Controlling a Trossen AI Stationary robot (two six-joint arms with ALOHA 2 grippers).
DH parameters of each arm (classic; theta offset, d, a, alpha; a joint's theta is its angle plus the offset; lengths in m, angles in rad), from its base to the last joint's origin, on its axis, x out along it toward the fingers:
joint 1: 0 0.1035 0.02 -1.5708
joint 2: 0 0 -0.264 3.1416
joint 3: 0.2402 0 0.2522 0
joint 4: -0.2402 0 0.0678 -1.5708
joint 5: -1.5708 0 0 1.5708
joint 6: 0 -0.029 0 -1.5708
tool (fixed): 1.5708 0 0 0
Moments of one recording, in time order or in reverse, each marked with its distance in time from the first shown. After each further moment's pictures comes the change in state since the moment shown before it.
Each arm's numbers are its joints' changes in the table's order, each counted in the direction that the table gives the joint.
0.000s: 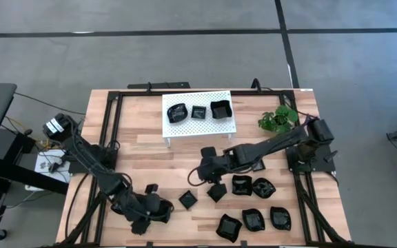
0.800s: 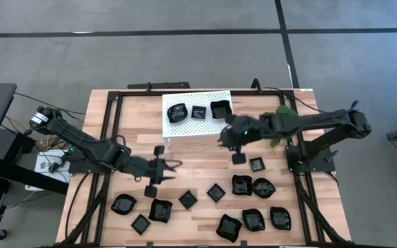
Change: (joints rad) left arm 0.351 -0.291 0.045 -0.123 0.076 -0.575; right arm -0.223 -0.470 -0.272 0.028 0.039 0.182
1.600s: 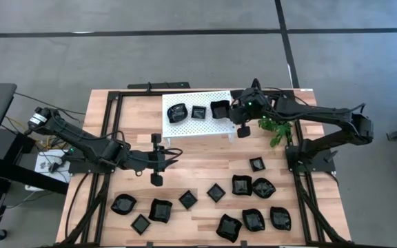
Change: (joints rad) left arm 0.058 -0.023 0.021 0.004 0.247 -0.200; right arm -0.391 -0.067 -0.106 0.075 0.054 0.468
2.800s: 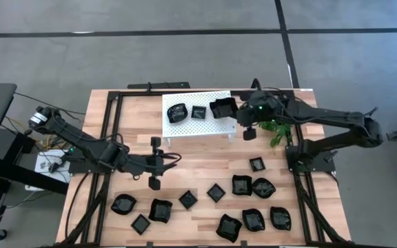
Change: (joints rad) left arm -0.042 0.000 0.000 -0.007 0.000 -0.002; right arm 0.072 -0.131 -0.012 -0.053 -0.078 -0.042
